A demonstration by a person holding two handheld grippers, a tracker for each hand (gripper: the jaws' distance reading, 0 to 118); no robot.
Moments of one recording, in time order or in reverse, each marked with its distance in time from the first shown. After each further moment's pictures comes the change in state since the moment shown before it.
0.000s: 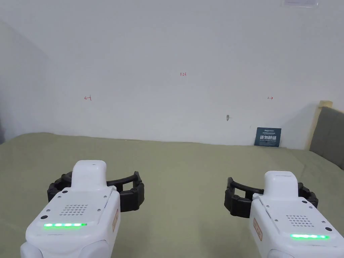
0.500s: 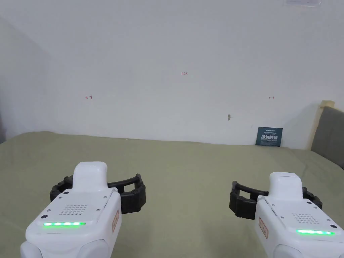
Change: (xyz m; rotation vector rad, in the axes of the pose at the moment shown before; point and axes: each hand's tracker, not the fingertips) left arm -0.001 -0.002 -0.002 -0.039 -0.026 0.027; right arm 0.013 -0.002 -0.006 -0.085 0.015 -0.036
